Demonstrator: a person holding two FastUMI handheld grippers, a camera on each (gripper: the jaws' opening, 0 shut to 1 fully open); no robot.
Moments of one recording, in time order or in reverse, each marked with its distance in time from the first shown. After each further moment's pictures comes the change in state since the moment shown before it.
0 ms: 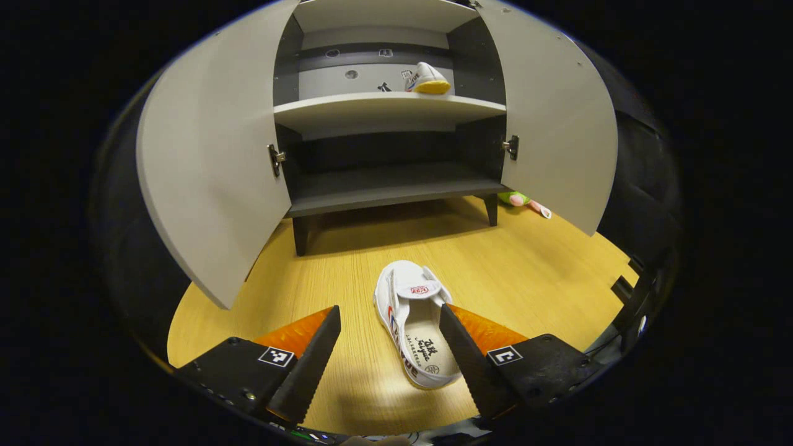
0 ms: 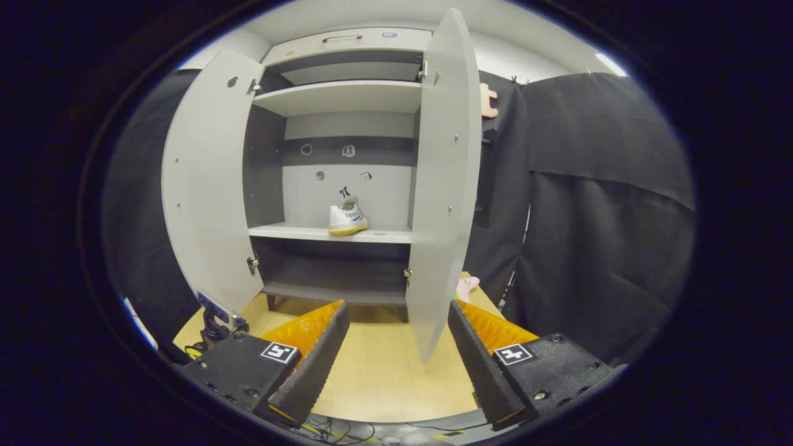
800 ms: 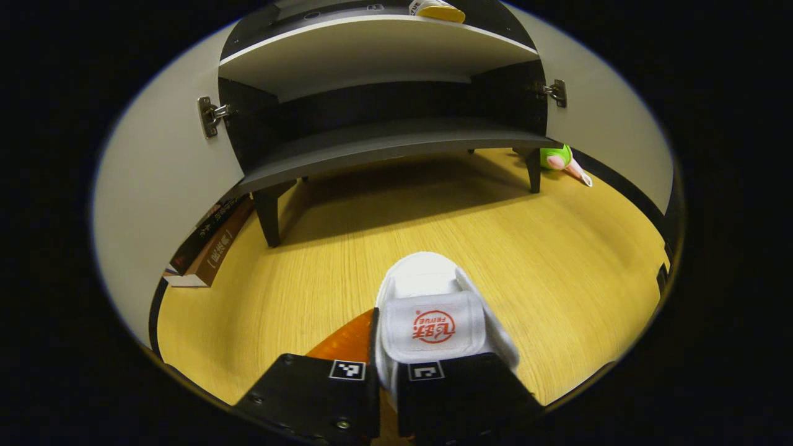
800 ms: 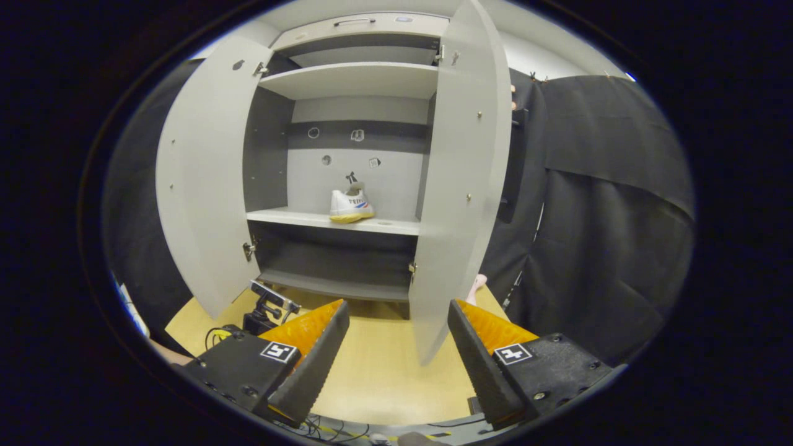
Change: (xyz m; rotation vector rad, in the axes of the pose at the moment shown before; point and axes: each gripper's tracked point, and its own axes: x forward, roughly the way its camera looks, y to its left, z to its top) left arm 0.100 0.015 -0.013 0.038 0.149 0.054; right arm 0.037 -0.003 0.010 -0.025 0.019 0.050
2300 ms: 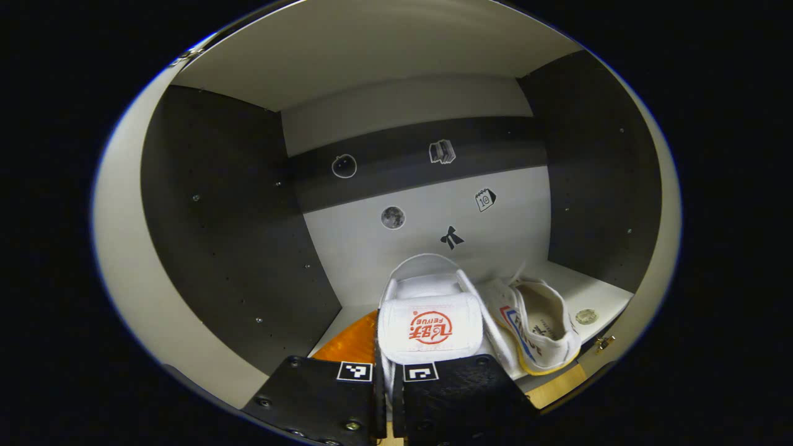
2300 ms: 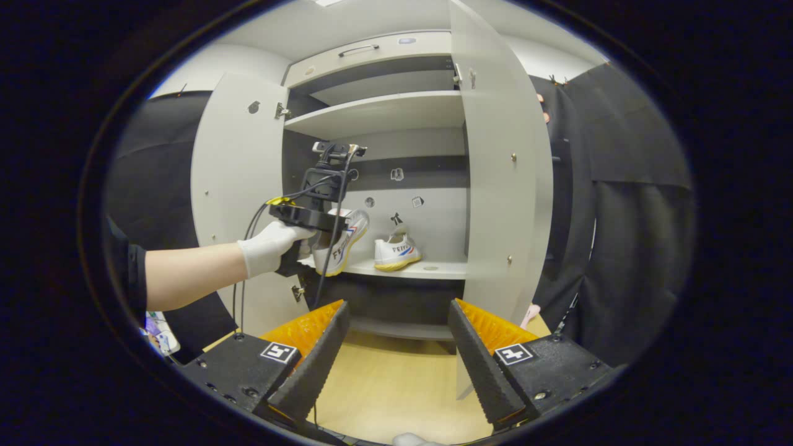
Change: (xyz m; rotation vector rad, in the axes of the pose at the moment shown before) left arm -0.070 0.100 0.444 0.012 -0.410 0.230; right arm 0.011 0.035 0.043 0.069 -0.113 0.288
